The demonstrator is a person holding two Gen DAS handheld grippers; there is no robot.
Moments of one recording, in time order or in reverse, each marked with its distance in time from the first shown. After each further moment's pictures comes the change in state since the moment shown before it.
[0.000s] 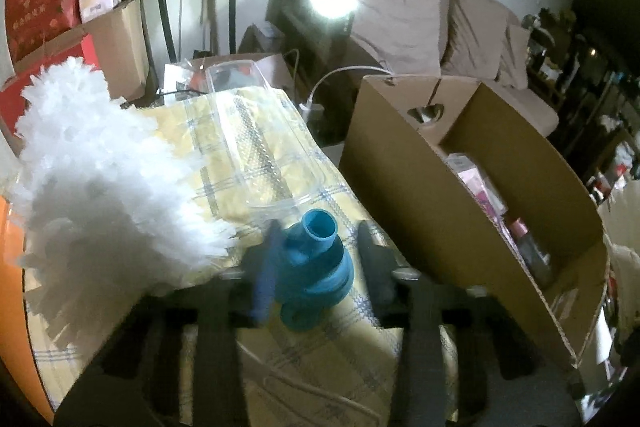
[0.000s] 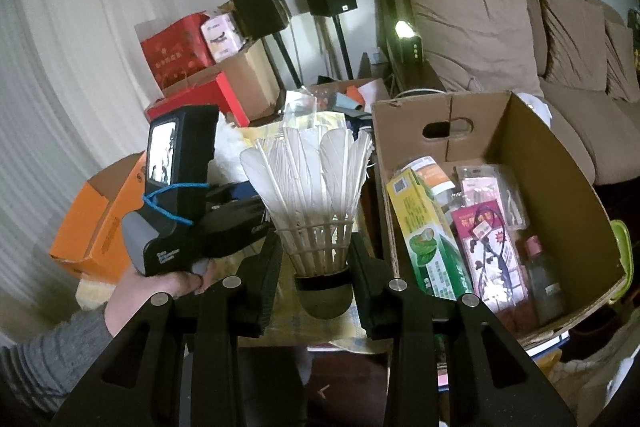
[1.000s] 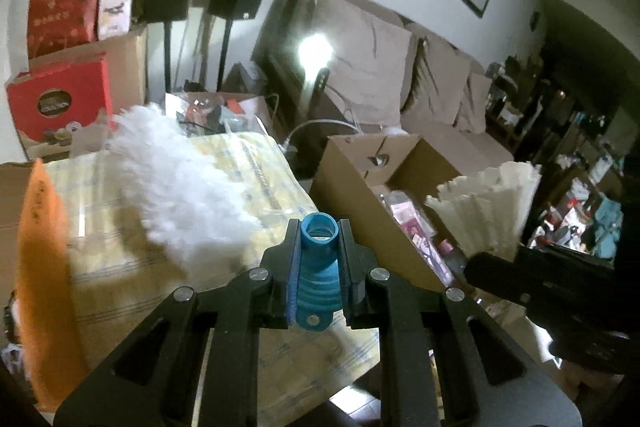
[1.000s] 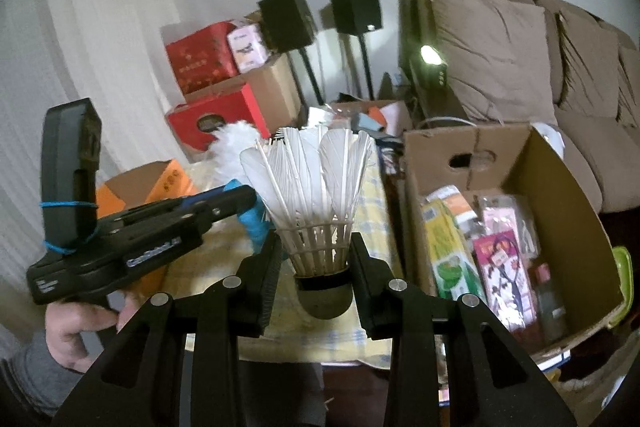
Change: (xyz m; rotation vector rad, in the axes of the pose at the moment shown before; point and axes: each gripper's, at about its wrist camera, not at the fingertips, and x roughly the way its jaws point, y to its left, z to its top) left arm -0.138 0.036 -0.002 -0.073 -0.132 -0.167; right arm -0.012 0.048 0.017 -0.083 -0.059 0.045
